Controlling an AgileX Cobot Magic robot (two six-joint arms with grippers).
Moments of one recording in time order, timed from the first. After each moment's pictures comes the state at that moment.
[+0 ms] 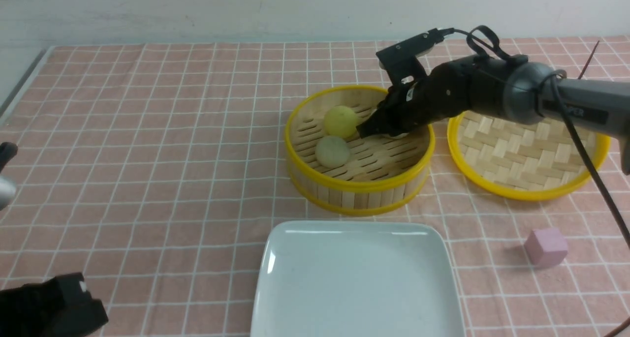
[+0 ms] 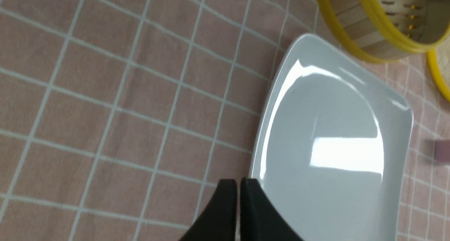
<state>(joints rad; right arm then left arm) 0.39 2.24 -1.72 0.07 0.35 -0.10 0.00 0.61 -0.56 -0.43 0.90 -0.26</state>
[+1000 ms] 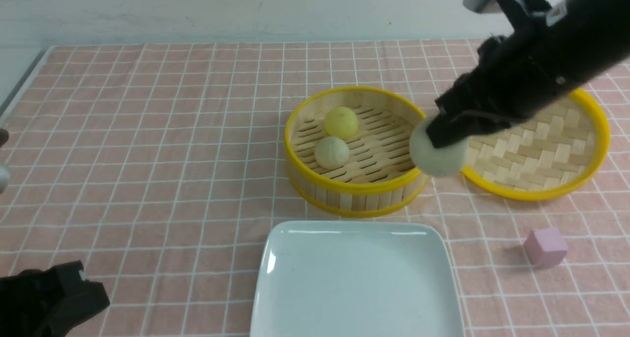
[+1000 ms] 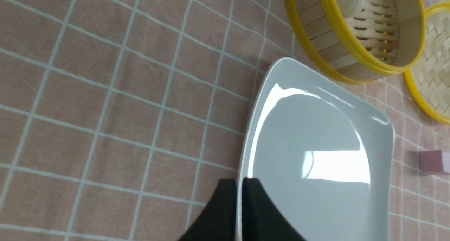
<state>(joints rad) 0.42 1.49 -1.34 0.50 1.01 -0.26 0.00 0.61 -0.56 -0.44 0.87 -0.19</state>
